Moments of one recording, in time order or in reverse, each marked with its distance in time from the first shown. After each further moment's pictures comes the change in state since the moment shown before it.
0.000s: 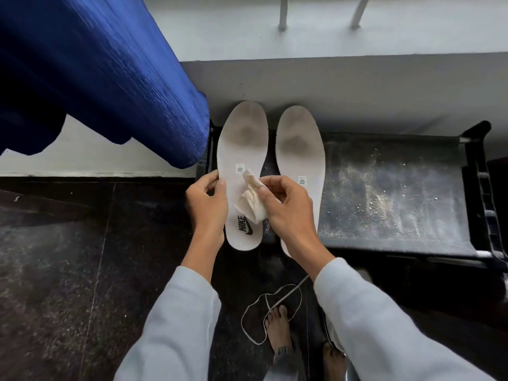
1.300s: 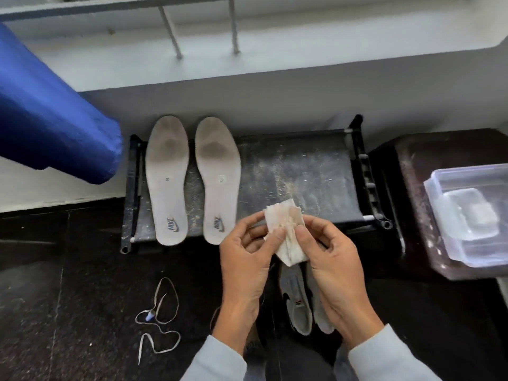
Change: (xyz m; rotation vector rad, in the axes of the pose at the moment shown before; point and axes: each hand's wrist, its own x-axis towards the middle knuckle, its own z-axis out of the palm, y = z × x) left_hand -0.222 0.021 0.069 -0.286 -0.465 -0.087; right_hand -0.128 0.009 -0.191 0.408 0.205 0.120
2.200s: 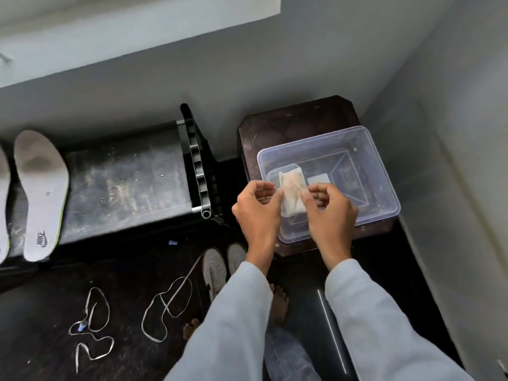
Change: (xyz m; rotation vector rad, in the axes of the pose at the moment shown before) left_hand -0.020 -0.163 0.374 0.518 0.119 0.215; right_hand 0.125 -0.050 -0.369 -0.611 0.403 -0.242
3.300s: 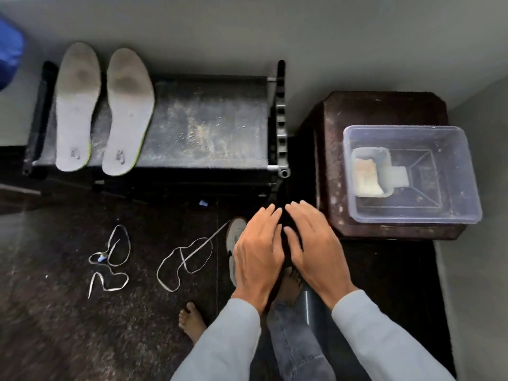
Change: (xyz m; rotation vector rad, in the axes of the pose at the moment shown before) left_hand -0.058 -0.124 -0.147 0.451 0.054 0.422; right_hand -0.135 0.013 0.080 -0.423 -0.415 -0.735
